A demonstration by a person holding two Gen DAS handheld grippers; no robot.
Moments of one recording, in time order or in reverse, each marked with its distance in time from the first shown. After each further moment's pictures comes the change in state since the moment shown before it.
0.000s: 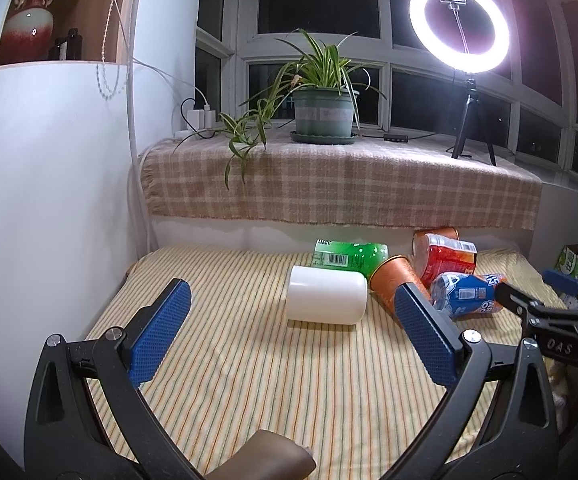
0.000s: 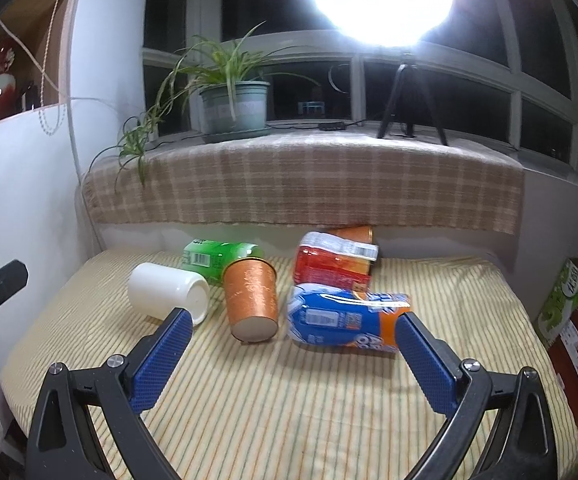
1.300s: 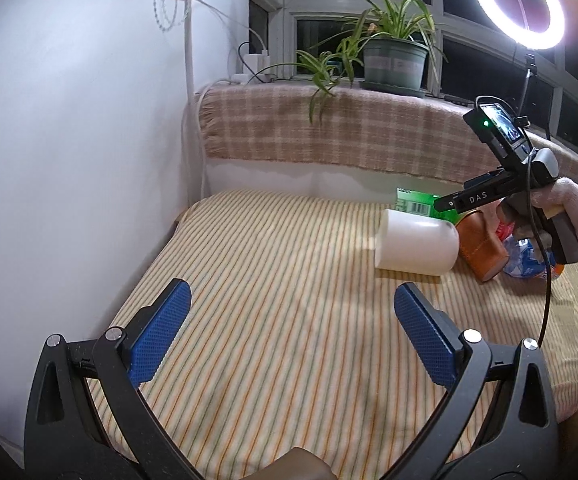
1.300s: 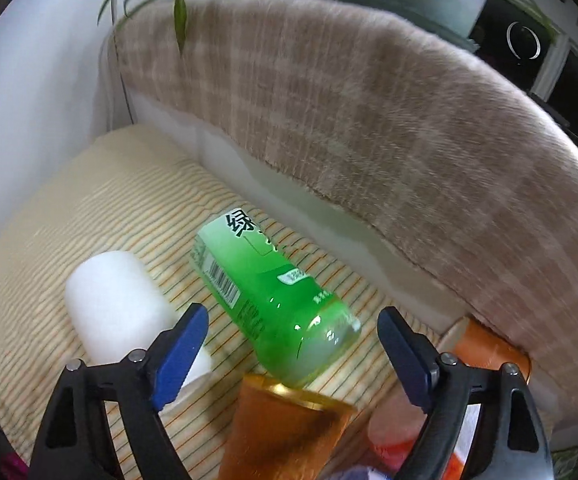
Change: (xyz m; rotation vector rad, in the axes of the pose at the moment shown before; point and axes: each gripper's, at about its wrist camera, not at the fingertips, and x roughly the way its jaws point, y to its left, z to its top) left arm 0.024 0.081 -0.035 -0.053 0.150 0.115; right arm 0.239 0.082 0.079 -0.492 0.460 0.259
